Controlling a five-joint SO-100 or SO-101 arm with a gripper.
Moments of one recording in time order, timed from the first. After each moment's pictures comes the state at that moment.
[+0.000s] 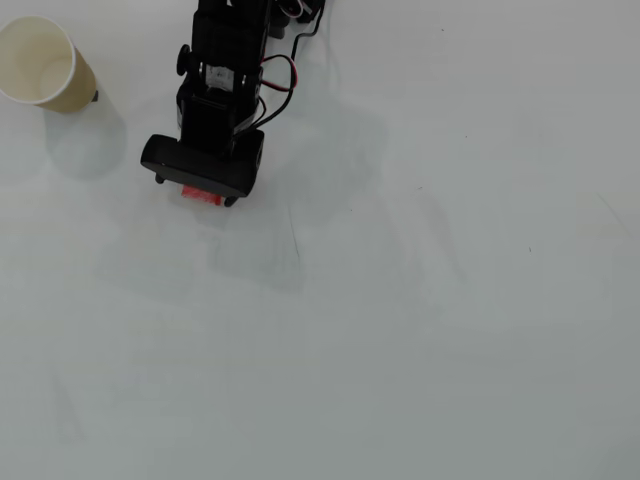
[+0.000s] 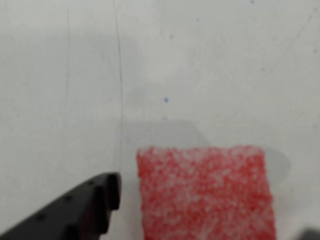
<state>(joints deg) 22.8 107.7 149.9 11.2 83.5</state>
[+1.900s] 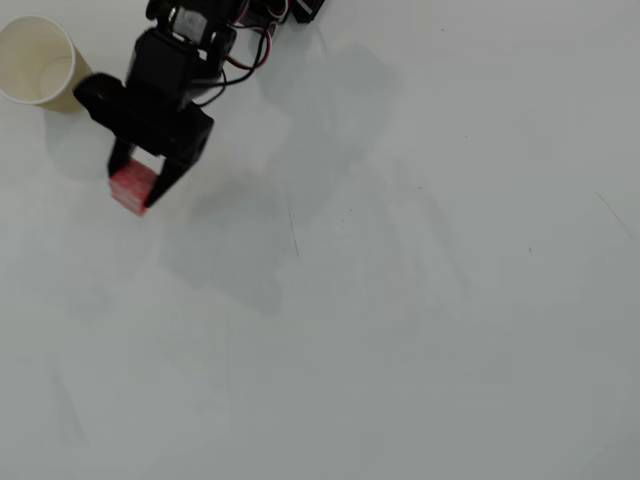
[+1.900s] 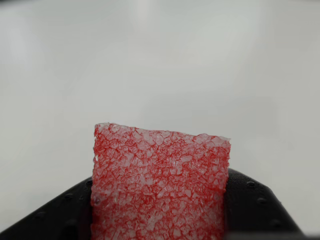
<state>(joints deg) 37.7 133.3 149.9 12.0 83.5</state>
